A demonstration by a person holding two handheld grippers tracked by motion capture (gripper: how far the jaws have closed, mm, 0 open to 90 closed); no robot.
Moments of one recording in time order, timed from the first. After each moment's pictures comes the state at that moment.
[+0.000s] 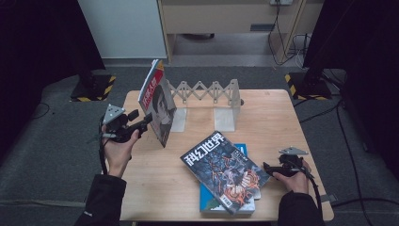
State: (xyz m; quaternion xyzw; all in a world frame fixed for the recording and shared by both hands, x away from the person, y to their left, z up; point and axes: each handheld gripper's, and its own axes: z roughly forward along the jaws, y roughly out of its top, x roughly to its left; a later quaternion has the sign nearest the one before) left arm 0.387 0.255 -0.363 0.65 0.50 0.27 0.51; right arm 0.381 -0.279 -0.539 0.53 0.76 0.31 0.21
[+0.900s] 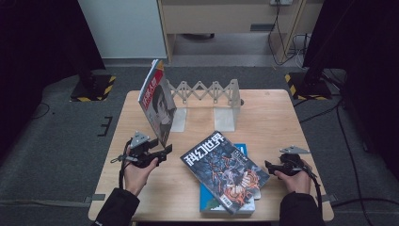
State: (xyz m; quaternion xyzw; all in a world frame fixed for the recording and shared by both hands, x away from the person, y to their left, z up) left arm 0.364 0.216 -0.451 0.72 0.49 0.18 0.47; right arm 0.372 -0.273 -0.517 0.53 0.76 0.32 0.21
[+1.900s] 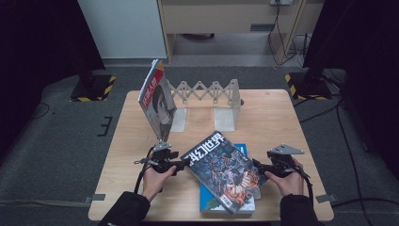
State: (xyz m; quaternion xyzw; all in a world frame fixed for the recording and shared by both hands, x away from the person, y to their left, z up) left arm 0.378 0.173 -0.505 0.75 0.48 0.06 0.45; right arm 0.356 -0.232 -0.483 0.48 0.77 0.39 0.19
